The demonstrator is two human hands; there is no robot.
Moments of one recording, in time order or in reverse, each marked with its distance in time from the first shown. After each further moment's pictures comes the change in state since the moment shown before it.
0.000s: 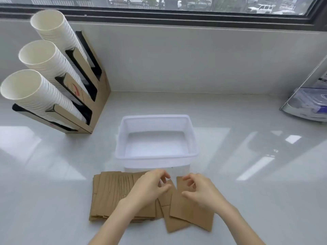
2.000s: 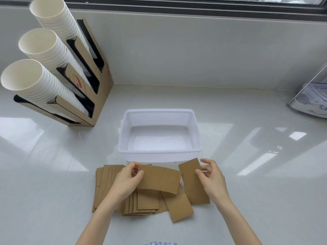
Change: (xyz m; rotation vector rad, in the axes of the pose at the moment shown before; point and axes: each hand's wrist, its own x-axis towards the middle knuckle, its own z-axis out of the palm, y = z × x) left_hand -0.022 -0.043 -0.023 -0.433 0.209 -0.283; right_hand 0.006 0.004 0.002 0.574 0.393 0.081
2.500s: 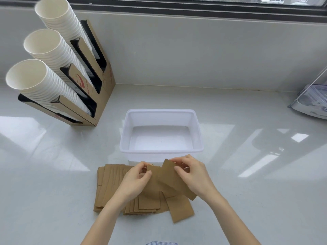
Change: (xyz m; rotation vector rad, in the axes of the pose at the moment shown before) left_hand -0.005 0.009 0.011 -0.051 -0.044 0.018; right_hand -0.004 -0.037 0.026 -0.215 -0.246 -0.322
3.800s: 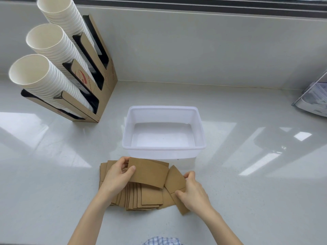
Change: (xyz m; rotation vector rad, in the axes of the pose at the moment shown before) left_hand -0.005 -0.015 -0.031 -0.095 0.161 -0.077; right_hand -0.026 0.027 0.033 -0.323 -0.169 0.387
